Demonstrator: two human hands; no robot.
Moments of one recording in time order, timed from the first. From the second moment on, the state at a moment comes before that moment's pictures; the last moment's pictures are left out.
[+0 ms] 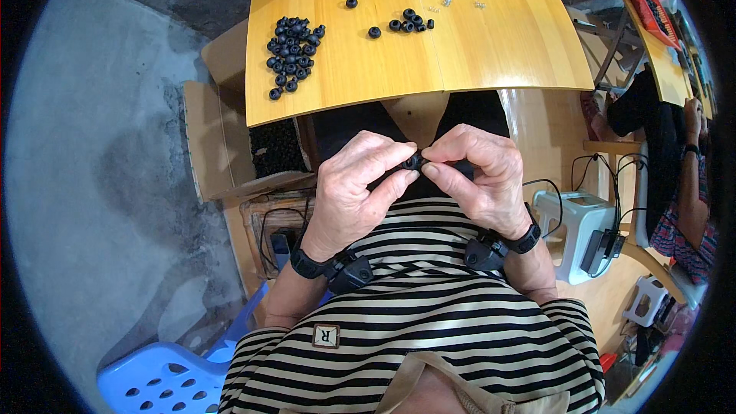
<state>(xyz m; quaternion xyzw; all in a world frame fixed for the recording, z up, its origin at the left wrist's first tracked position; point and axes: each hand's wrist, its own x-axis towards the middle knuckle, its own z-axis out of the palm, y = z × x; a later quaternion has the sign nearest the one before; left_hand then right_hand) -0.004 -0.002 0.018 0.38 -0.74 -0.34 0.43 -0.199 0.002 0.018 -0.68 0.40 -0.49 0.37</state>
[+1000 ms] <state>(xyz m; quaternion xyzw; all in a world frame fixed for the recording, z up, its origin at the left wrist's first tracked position) -0.002 -0.003 0.004 0.37 -0.74 -0.36 0.44 -0.197 0.002 -0.007 -0.57 0.36 -0.50 0.54</state>
